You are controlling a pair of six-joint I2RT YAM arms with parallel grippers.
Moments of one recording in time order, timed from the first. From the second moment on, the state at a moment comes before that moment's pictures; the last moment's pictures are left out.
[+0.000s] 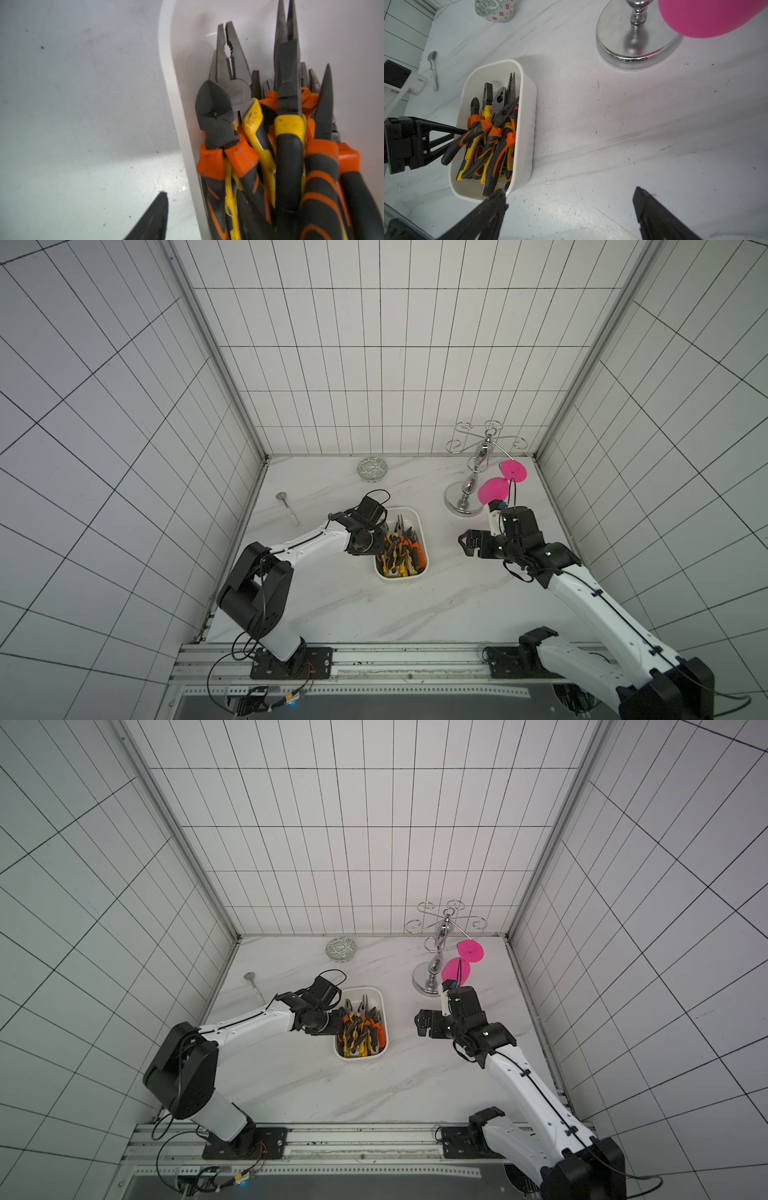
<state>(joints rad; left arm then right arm) -0.59 1.60 1.05 -0.62 0.04 -0.56 0.46 0.99 0.78 -0.61 -0.14 0.36</state>
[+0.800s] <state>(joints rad) -0.91 1.65 1.31 -0.92 -0.41 -0.42 0.46 0.91 0.78 -0.68 -0.18 0.42</state>
